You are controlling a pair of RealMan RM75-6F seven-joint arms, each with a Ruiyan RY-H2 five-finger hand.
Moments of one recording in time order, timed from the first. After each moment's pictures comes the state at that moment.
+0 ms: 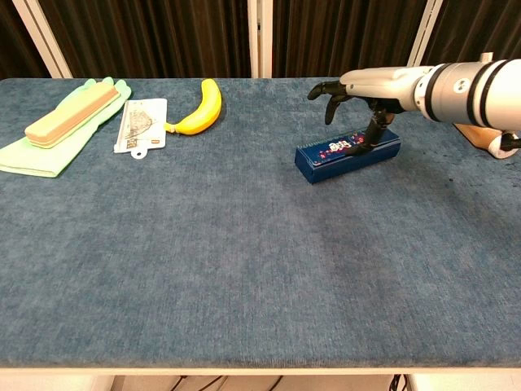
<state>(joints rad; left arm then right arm) -0.09 -1.10 -0.04 -1.62 1.49 1.48 0.03 0.98 -1.46 0.14 -1.41 -0.85 0.71 -0.33</state>
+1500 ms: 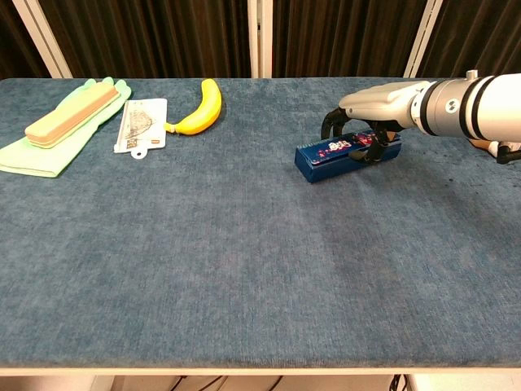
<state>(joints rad) -0.09 -1.10 -0.03 -1.62 1.49 1.47 0.02 1.04 -1.49 0.06 -1.37 -0.76 0.67 -0.45</state>
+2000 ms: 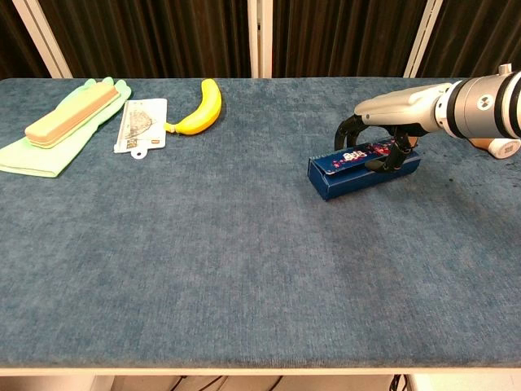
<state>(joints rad) -0.09 -1.10 -0.04 -1.62 1.49 1.47 0.02 1.04 -1.38 0.02 -1.53 -0.71 0.66 -0.46</state>
